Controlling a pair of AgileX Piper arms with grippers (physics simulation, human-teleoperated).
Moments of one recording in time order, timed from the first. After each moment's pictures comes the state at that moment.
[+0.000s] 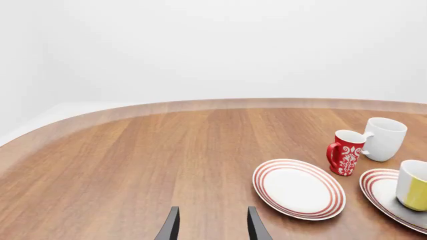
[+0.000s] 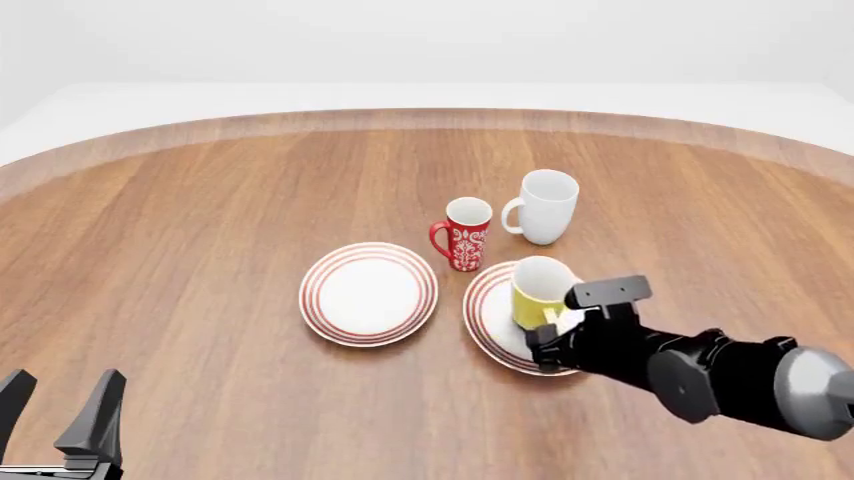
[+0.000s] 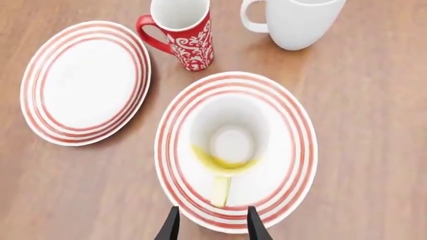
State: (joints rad) left arm 0.00 0.00 0.00 0.00 0.00; right arm 0.38 1.50 -0.56 -0.10 0.16
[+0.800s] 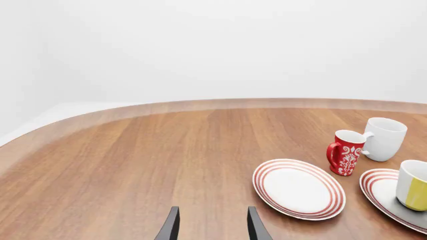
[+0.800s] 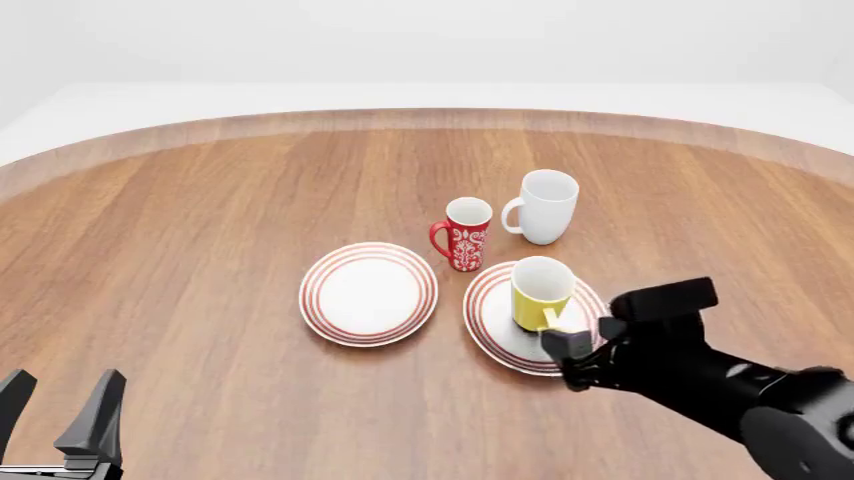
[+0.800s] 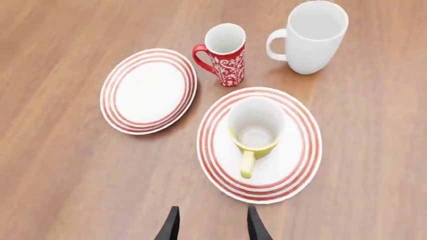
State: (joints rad) left arm 0.00 0.00 0.00 0.00 0.00; right arm 0.47 1.06 -0.48 0.10 0.20
